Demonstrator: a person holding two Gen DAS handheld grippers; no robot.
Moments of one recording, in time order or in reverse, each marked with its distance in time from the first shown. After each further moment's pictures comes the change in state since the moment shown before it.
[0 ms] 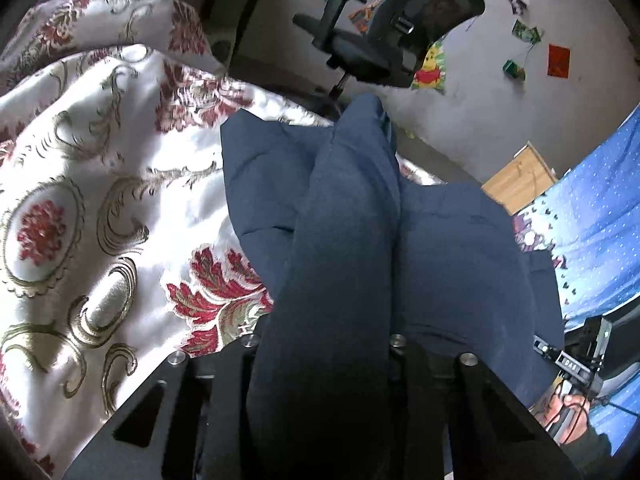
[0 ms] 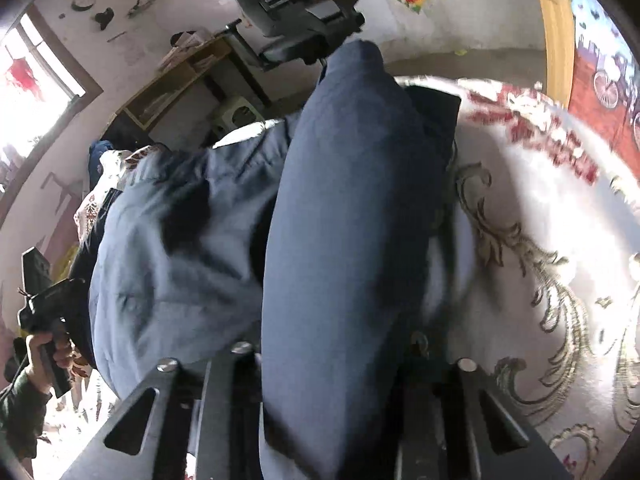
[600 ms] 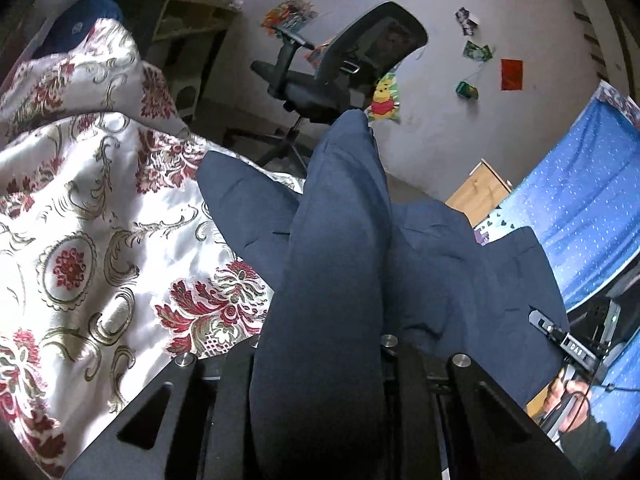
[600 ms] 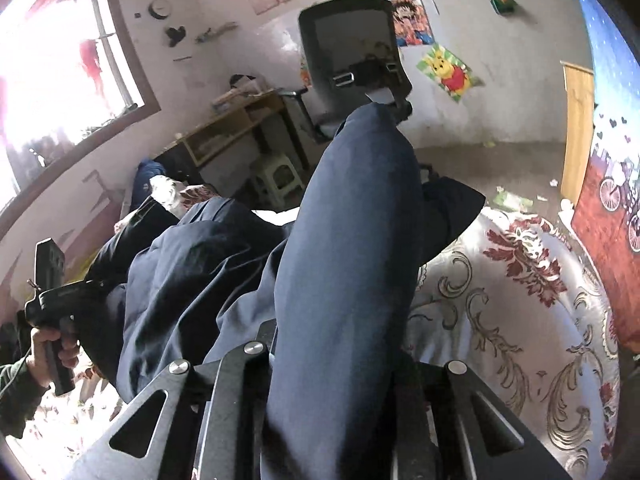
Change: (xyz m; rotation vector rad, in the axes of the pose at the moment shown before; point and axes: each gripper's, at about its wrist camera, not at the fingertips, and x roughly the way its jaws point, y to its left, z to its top) left arm -0.063 -0.052 0.011 0.094 -0.123 -0.100; right arm -0.098 0.067 0.004 -0.193 -0.234 0.031
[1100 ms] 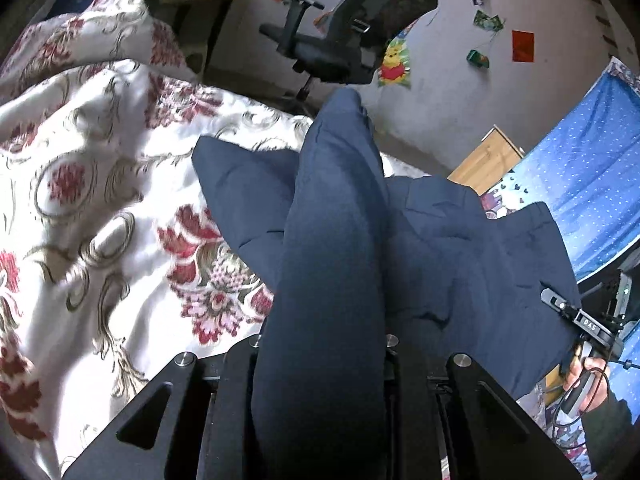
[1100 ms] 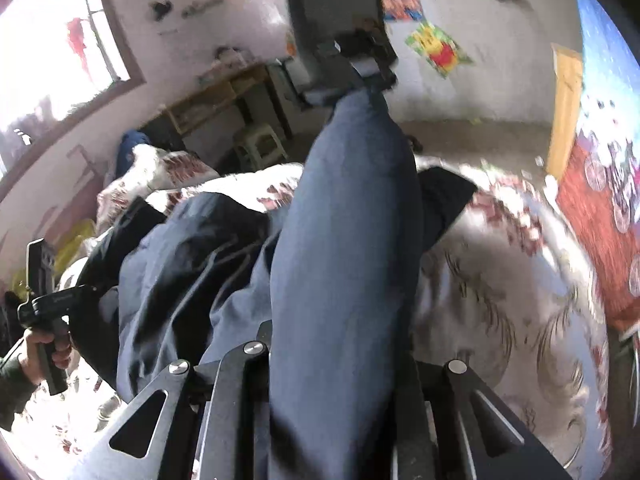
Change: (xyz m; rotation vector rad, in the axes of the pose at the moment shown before) left arm 0.028 0.023 -0.057 -0.005 0.124 0.033; right arm 0.009 -0.012 -0.037 0.030 0.129 -0.076
